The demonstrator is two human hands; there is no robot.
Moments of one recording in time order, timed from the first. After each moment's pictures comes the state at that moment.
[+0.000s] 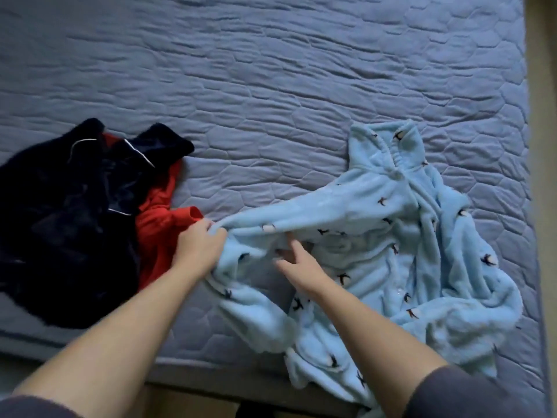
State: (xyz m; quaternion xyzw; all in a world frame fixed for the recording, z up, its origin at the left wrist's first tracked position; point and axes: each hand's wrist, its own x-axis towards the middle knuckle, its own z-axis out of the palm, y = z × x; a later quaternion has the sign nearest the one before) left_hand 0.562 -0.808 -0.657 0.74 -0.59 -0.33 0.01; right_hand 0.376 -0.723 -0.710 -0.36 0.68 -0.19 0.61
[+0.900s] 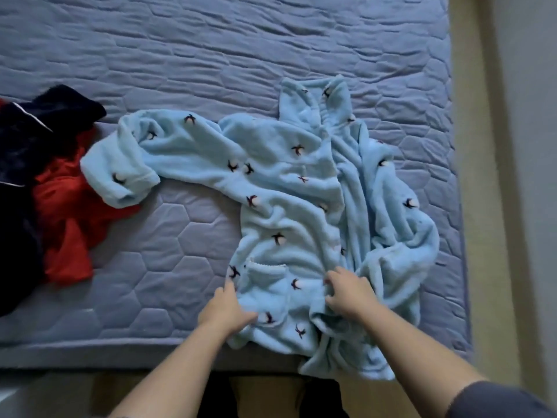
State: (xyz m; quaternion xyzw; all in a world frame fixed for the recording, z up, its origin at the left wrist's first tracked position) left_hand 0.462 -0.613 -0.745 0.61 -0.58 -0.46 -0.29; right_hand 0.217 -0.551 -0.730 -0.51 0.73 0.22 0.40
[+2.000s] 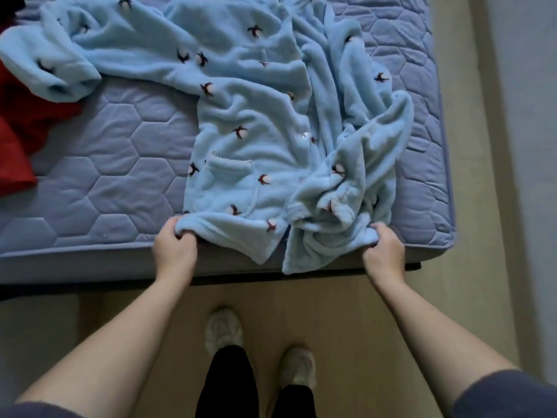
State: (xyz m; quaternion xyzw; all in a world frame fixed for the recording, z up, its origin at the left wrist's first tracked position) left_hand 0.502 -0.505 -0.768 0.73 -0.53 -0.40 0.17; right_hand 0.211 -0.348 -0.764 -0.25 0.92 -0.16 0.24
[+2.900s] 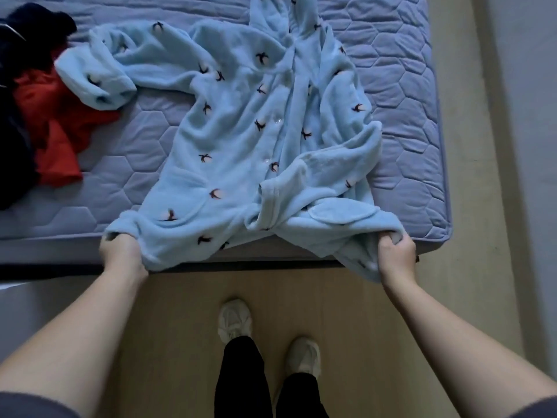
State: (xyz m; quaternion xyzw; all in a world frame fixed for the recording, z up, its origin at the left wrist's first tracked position) left_hand 0.580 -0.536 -0.718 0.86 -0.17 -0.45 0.19; right_hand 0.226 -0.335 -0.714 -0.11 0.89 -0.34 0.27
